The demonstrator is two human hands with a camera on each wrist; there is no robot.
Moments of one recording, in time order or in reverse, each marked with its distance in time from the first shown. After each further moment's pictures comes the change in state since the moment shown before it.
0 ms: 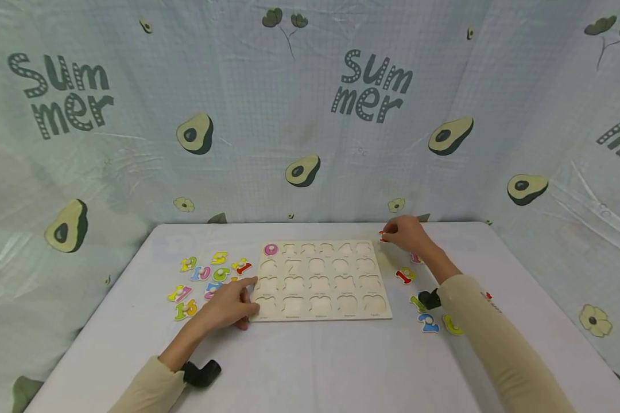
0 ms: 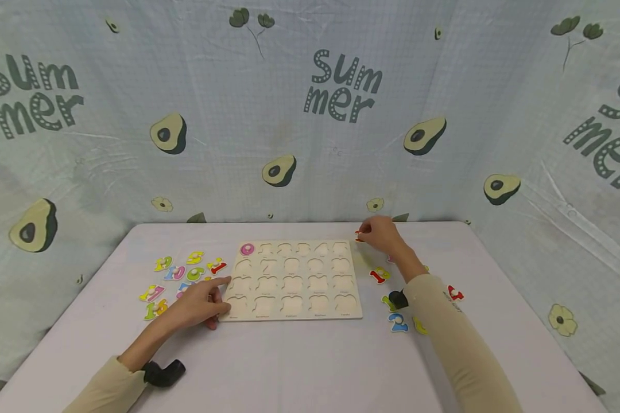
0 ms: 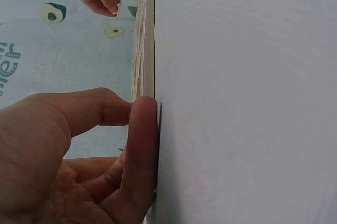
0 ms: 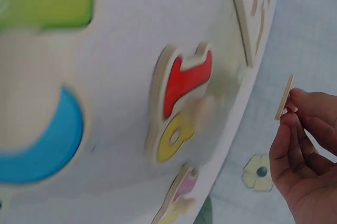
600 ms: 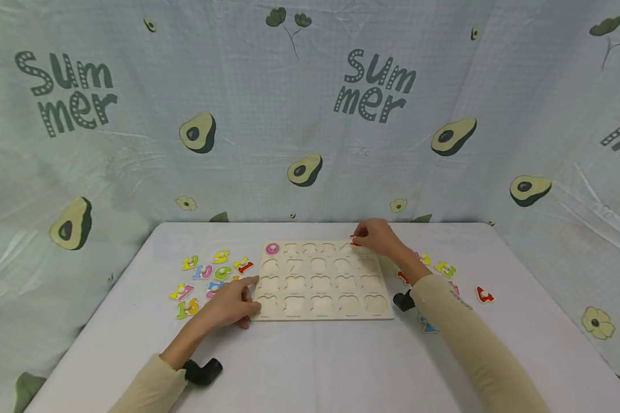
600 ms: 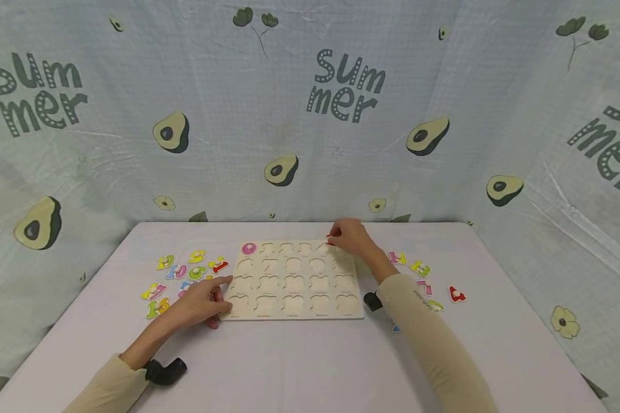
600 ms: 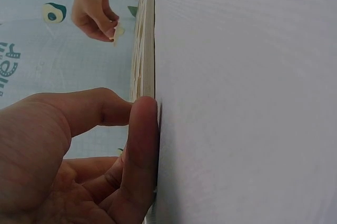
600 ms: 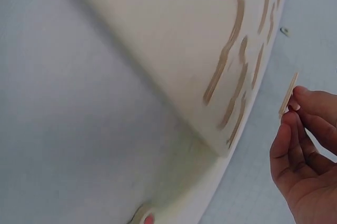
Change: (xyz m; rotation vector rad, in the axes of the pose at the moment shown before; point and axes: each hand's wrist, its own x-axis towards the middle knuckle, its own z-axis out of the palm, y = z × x) left_hand -0.001 0.000 0.000 0.006 0.002 -0.017; right_hand 0.013 -0.059 0.033 0.057 -0.044 -0.094
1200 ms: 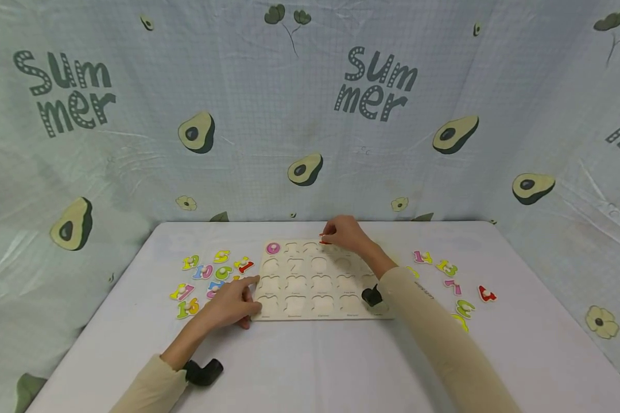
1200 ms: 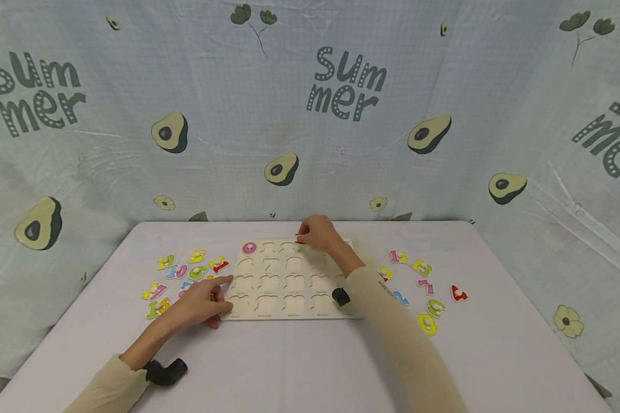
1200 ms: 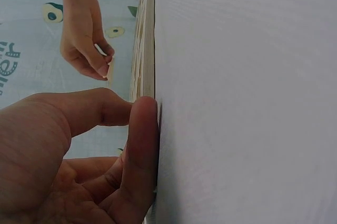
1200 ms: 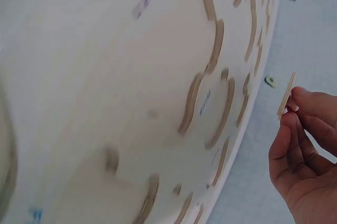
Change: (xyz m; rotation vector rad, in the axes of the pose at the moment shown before) left_hand 0.001 -0.001 0.000 -0.002 -0.003 0.003; right_hand 0.036 -0.052 0.034 0.052 -0.057 -0.047
